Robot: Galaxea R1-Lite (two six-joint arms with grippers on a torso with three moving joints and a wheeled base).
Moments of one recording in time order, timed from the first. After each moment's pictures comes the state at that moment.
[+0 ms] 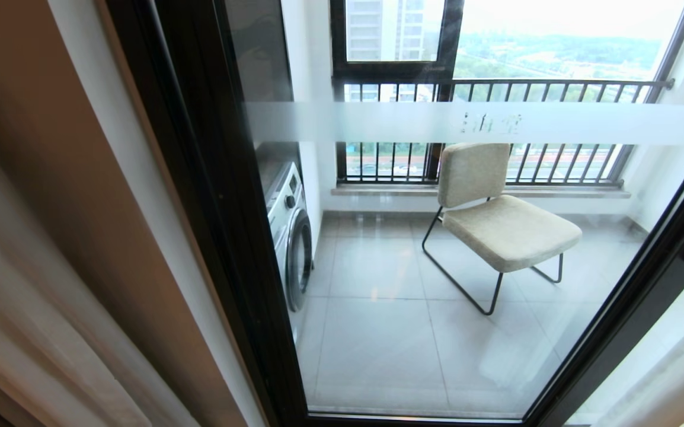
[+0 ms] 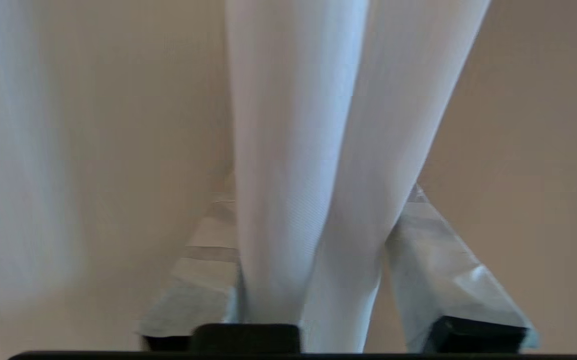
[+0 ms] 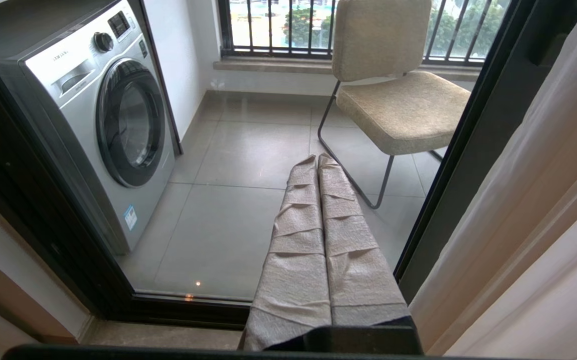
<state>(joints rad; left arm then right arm) 0.58 1.53 -1.24 -0.54 -0.15 -0.22 0.00 0.00 0.00 0.00 0.01 -0.02</state>
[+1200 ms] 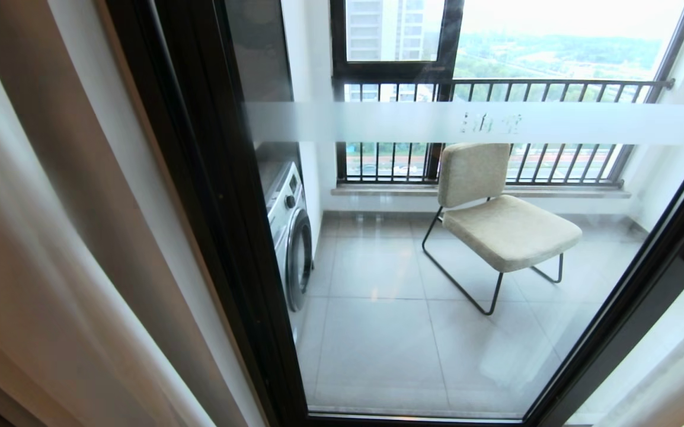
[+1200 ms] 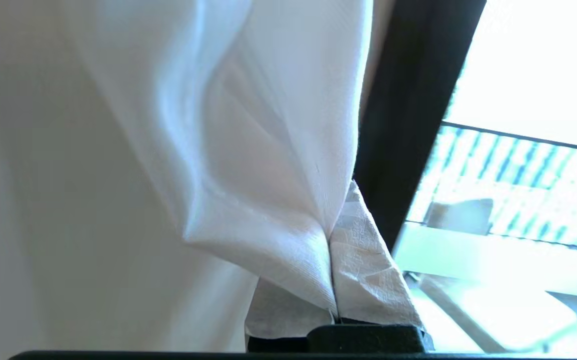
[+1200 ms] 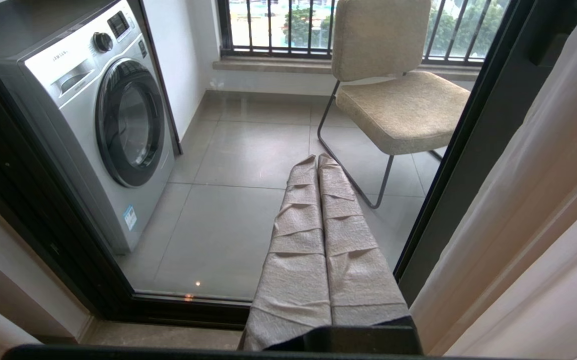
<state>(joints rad) 0.27 1.31 -1.21 -0.40 -0.28 -0.29 0.00 0.00 0.00 0.00 0.01 -0.02</state>
